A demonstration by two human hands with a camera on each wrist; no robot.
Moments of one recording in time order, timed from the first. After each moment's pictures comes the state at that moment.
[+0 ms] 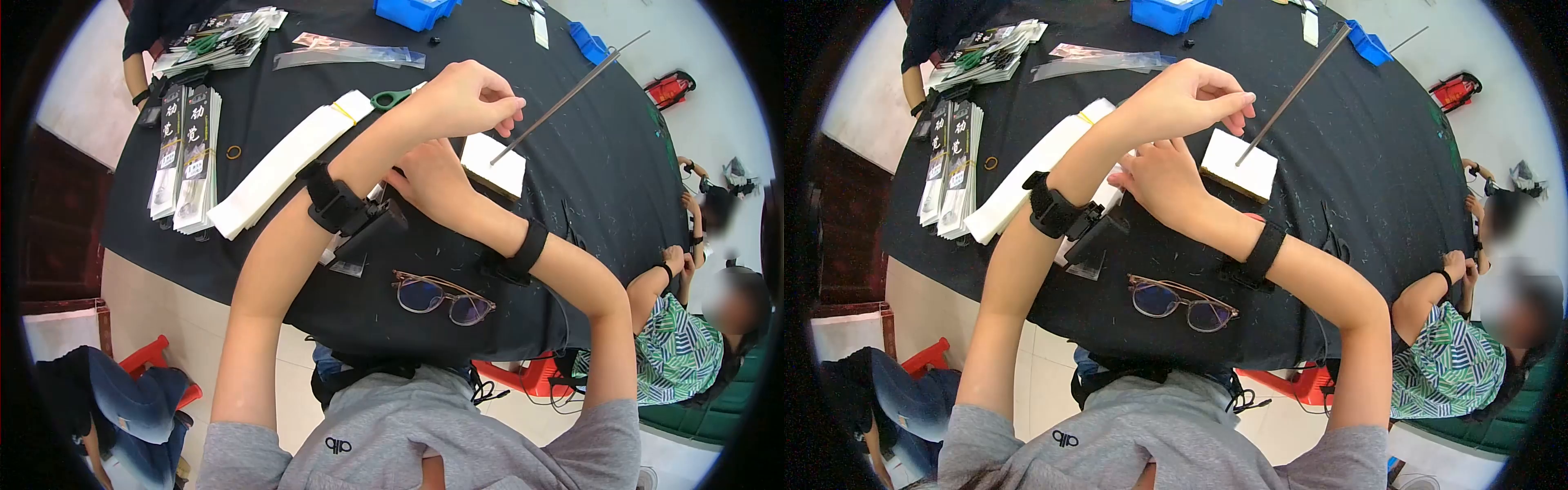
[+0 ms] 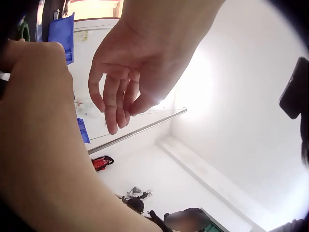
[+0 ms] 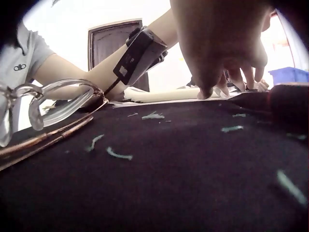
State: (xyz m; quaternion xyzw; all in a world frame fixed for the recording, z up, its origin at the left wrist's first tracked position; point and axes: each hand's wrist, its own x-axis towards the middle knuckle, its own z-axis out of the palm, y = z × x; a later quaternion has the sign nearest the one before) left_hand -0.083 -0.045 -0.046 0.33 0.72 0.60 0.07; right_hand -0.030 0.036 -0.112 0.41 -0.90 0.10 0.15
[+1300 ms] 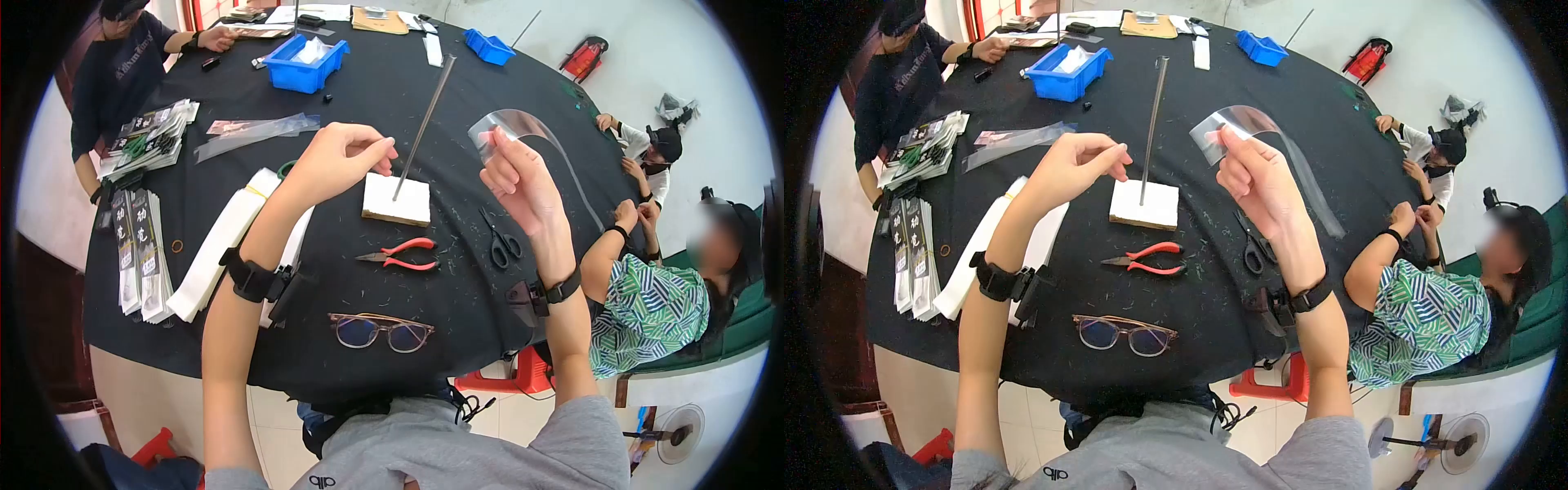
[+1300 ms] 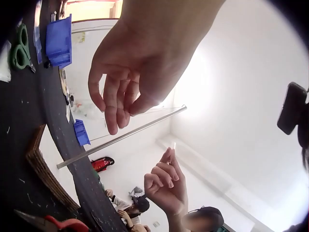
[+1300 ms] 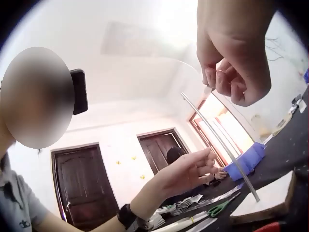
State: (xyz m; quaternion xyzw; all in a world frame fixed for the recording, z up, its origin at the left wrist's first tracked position) left_hand -0.075 -0.041 -0.030 0.29 0.74 0.60 0.09; right_hand 0.007 0.204 0.018 0.03 -0.60 0.80 0.00
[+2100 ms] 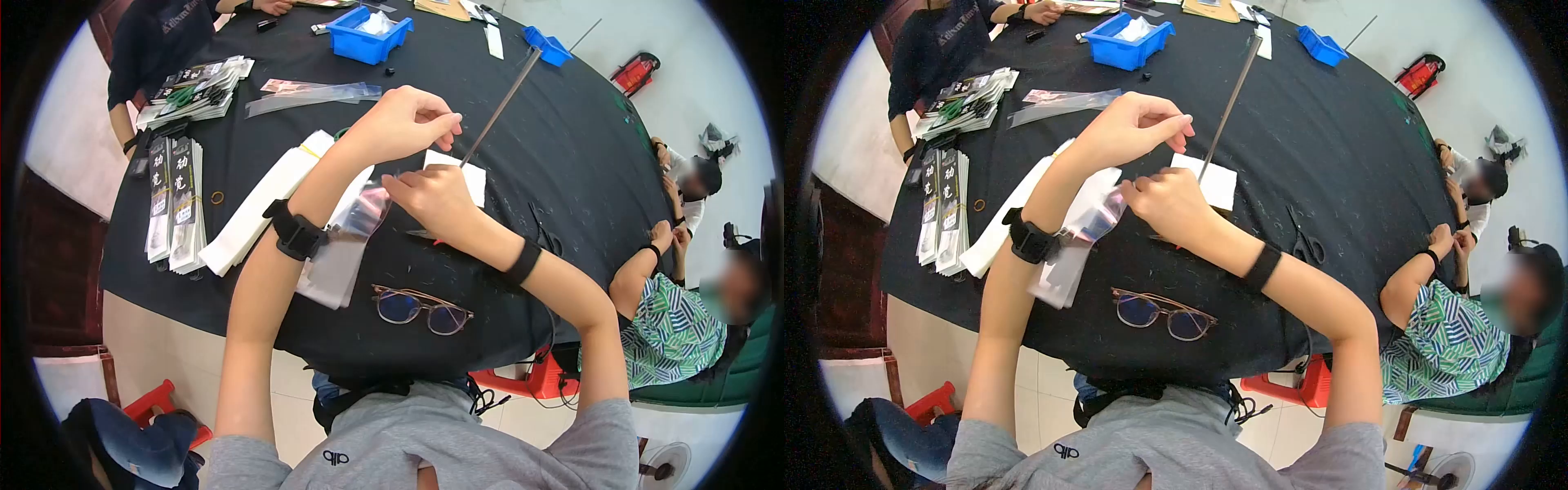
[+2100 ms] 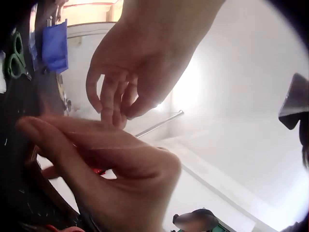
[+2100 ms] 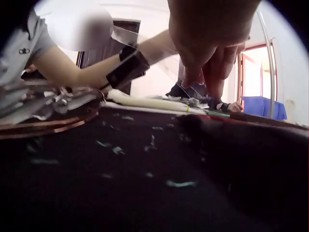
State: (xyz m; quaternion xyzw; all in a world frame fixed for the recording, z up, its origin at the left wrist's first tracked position) left_hand -0.084 -0.054 -0.036 0.34 0.74 0.58 0.08; right_hand -0.018 0.082 -0.083 0.45 -0.84 0.04 0.29
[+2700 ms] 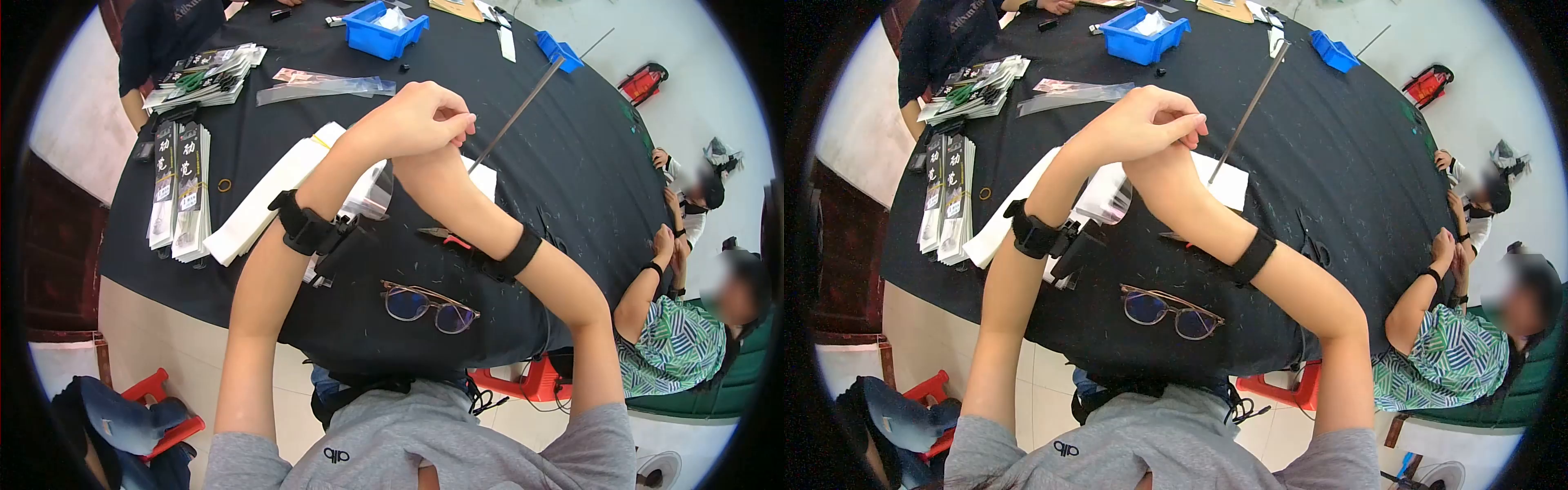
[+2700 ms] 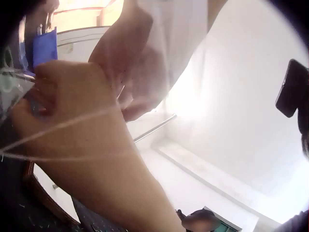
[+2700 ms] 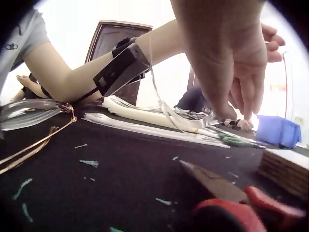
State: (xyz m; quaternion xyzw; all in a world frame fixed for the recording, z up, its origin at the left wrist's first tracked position) left_hand -0.081 -0.058 -0.028 0.33 0.78 0.53 0.06; right_hand -0.047 0.049 -0.080 0.32 -0.92 -0.09 0.21
